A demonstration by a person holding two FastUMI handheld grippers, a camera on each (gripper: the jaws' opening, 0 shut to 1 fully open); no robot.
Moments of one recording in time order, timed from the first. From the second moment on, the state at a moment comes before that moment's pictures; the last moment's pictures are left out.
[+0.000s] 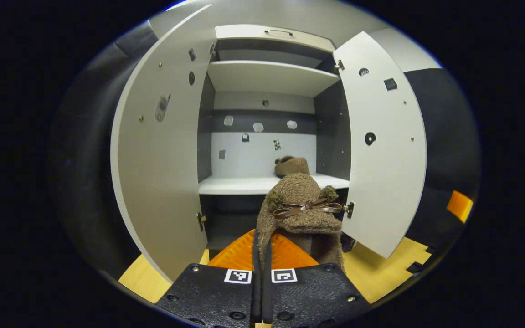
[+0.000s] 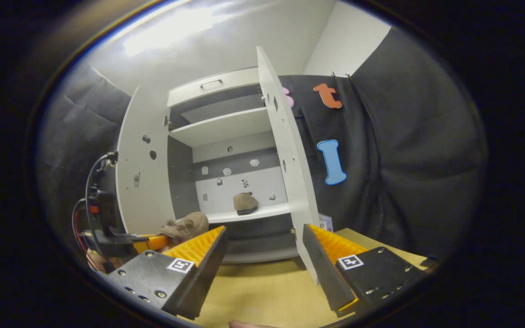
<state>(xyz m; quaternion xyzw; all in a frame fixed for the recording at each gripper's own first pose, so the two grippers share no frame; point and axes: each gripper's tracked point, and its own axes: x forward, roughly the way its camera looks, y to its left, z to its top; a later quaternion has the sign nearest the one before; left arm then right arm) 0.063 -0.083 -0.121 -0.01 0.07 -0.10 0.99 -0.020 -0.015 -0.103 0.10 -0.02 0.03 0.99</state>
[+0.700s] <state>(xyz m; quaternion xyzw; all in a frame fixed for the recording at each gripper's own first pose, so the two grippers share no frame) 0.259 -0.061 -0.031 -0.11 0.00 -0.04 0.99 -0.039 -0.001 -0.093 0.12 -0.02 0.09 0.99</state>
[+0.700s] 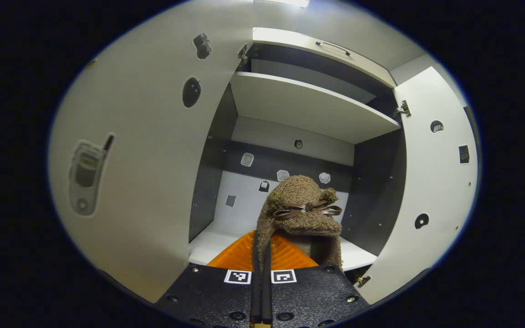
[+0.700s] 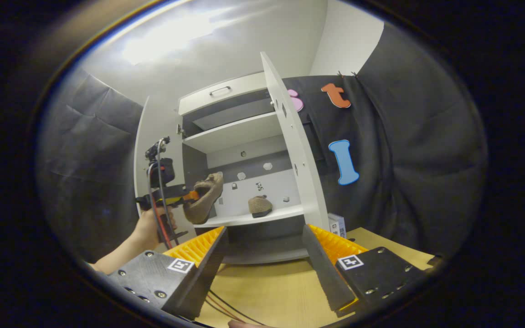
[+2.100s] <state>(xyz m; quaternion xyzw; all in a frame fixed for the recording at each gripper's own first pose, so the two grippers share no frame) 0.370 -0.058 -0.086 -0.06 0.04 0.00 1.00 -0.020 0.003 -0.132 0.06 0.00 0.07 1.00</state>
